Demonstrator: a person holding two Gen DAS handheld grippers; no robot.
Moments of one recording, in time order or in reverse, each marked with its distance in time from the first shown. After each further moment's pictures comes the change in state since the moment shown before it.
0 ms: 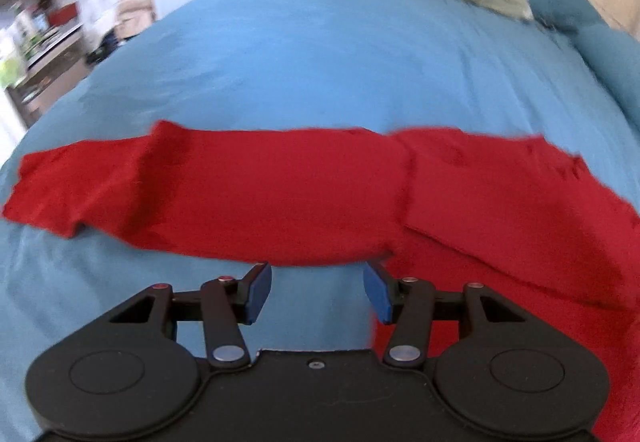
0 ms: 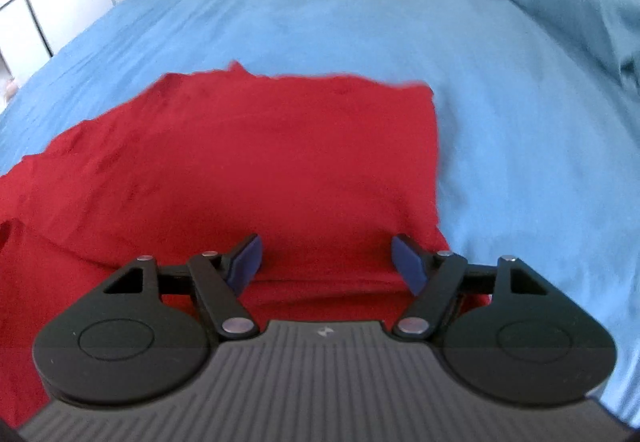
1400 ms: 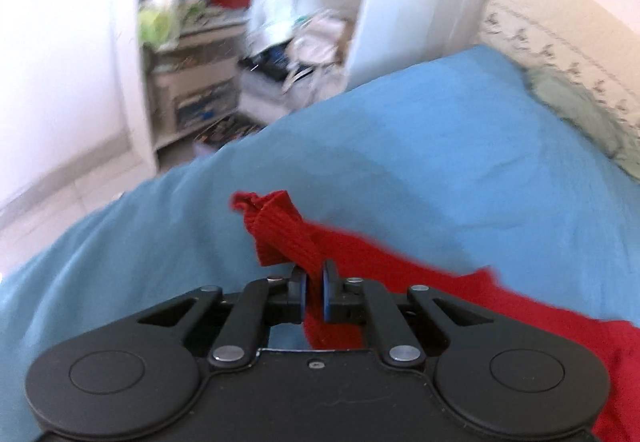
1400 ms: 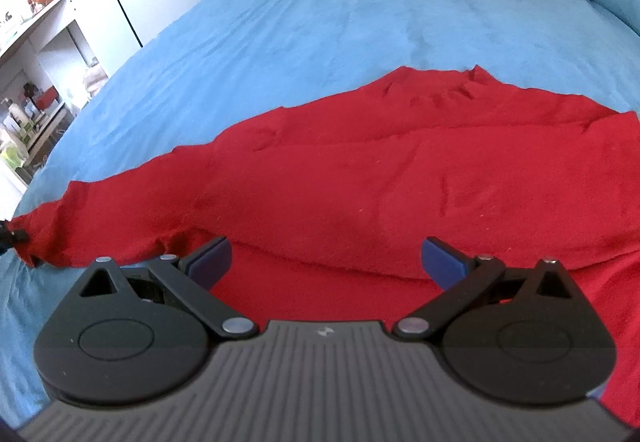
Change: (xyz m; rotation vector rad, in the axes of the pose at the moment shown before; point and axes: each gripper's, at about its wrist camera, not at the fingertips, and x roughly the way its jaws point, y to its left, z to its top) left arm 0.018 0.225 0.044 -0.327 -0.207 0.150; right arm -0.012 0.203 -0.001 -0.009 0.021 0.178
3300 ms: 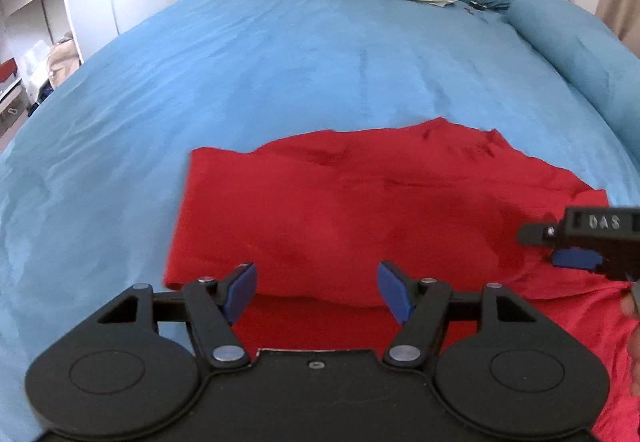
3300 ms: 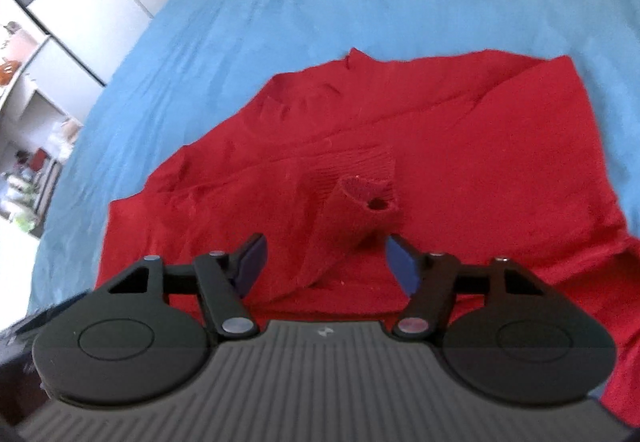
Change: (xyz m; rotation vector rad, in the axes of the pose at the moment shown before) left arm -0.096 -0.286 -0.152 0.494 0.168 -0.273; right arm 0.002 -0.135 0.038 0.248 0.114 0.041
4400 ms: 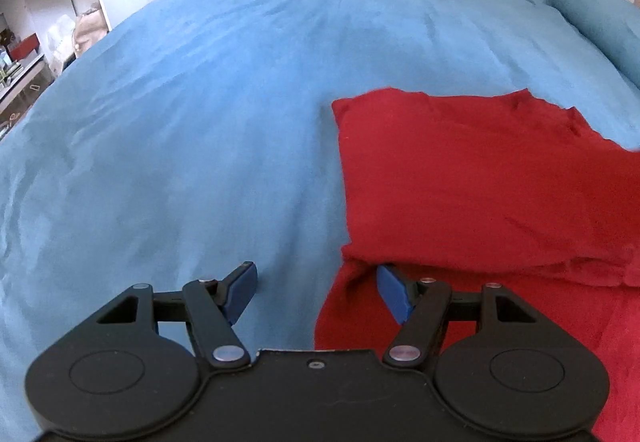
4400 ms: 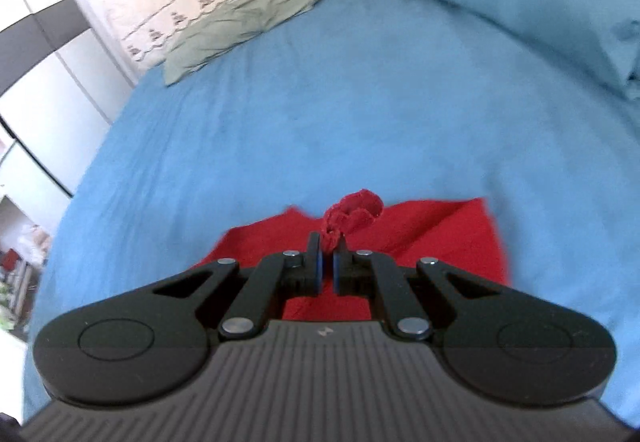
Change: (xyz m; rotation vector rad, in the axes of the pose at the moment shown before) left arm 0.050 0.049 -0.012 -0.016 0.062 0.097; right arm -0.073 -0.034 0.055 0.100 -0.278 -0.135
